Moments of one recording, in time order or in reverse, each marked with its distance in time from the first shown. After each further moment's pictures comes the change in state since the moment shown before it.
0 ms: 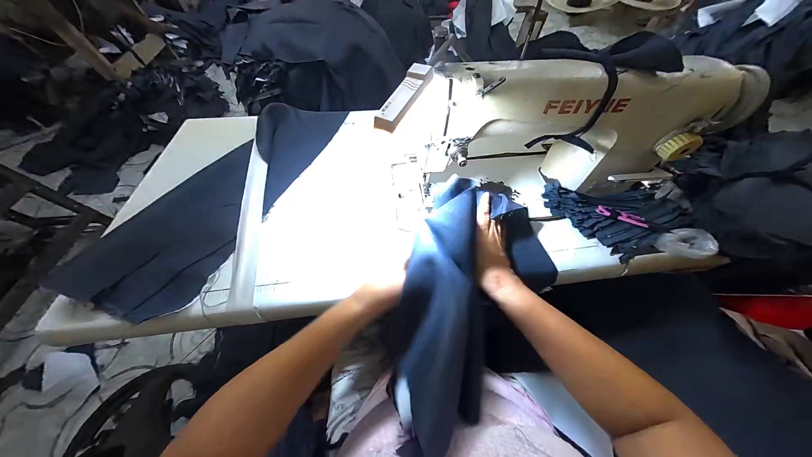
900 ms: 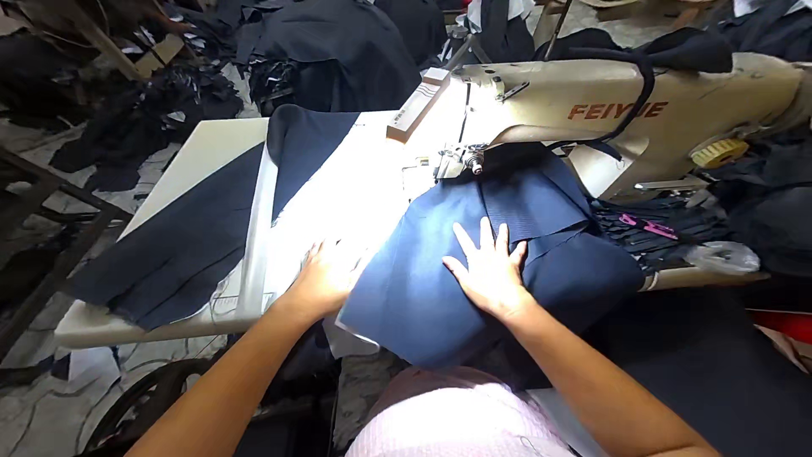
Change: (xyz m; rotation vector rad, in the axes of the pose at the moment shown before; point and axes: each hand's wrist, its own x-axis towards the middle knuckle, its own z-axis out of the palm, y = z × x) left_hand 0.021 -0.096 -0.058 0.757 0.389 0.302; right_hand -0.002 -0.017 -0.007 -0.255 -0.377 0.021
